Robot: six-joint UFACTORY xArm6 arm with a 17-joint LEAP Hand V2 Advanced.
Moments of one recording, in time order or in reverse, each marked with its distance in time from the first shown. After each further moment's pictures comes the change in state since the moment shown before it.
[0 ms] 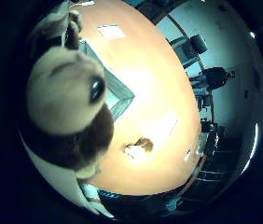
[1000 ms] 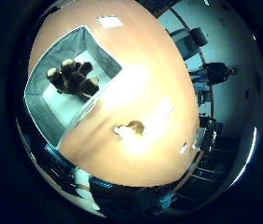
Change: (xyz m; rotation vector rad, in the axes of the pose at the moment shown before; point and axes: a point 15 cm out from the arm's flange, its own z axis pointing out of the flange) arm 0.051 0.075 -0.070 -0.091 0.018 0.031
